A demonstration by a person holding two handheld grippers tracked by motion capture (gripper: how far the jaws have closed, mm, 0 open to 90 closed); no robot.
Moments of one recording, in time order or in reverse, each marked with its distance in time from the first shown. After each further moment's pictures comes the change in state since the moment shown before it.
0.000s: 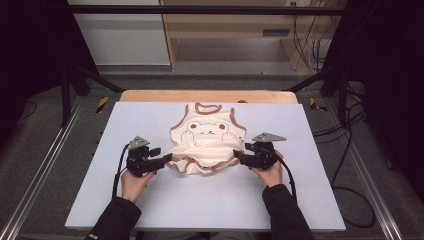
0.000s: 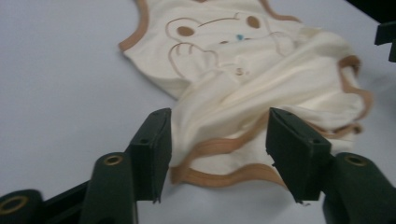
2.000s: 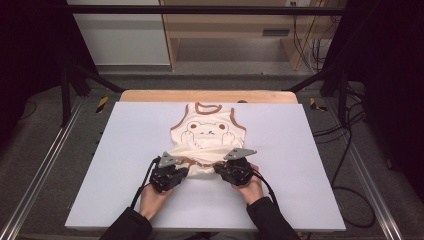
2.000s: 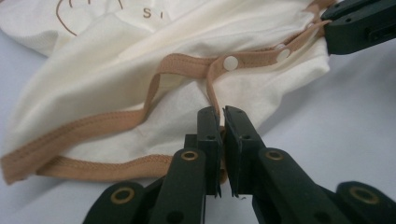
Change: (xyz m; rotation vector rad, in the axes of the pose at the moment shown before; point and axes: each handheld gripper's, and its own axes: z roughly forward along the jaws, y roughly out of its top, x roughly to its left) left arm -0.059 -0.025 0.027 0.120 -0.066 0.131; right arm 0.070 -0.014 0.024 0.122 0.119 -0.127
